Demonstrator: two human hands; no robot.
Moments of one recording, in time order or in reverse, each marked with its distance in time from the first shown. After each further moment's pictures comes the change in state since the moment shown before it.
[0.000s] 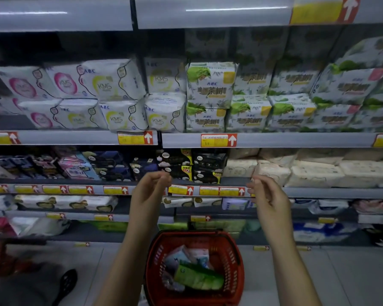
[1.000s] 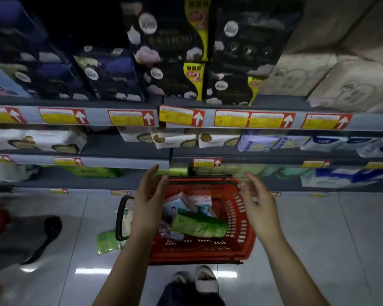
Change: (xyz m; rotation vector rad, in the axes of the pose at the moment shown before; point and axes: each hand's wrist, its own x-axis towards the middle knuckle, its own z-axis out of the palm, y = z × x) left_hand -0.005 -0.317 -0.040 0.162 0.024 -0.369; right_hand -0.047 0.286 0.109 -0.278 -0.187 0.294
